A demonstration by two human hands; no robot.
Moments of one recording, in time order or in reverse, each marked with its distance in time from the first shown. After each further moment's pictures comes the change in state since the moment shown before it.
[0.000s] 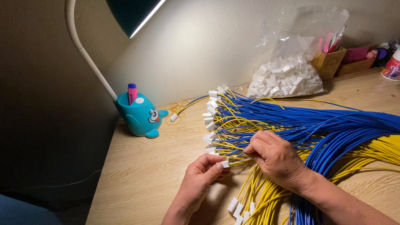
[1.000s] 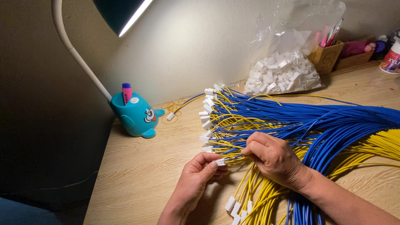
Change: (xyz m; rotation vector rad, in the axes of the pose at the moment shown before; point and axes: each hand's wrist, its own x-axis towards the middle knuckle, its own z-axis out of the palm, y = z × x) left_hand 0.002 0.001 0.000 -0.024 0.011 -0.032; right_hand -0.005 0.003 0.001 0.070 0.012 -0.116
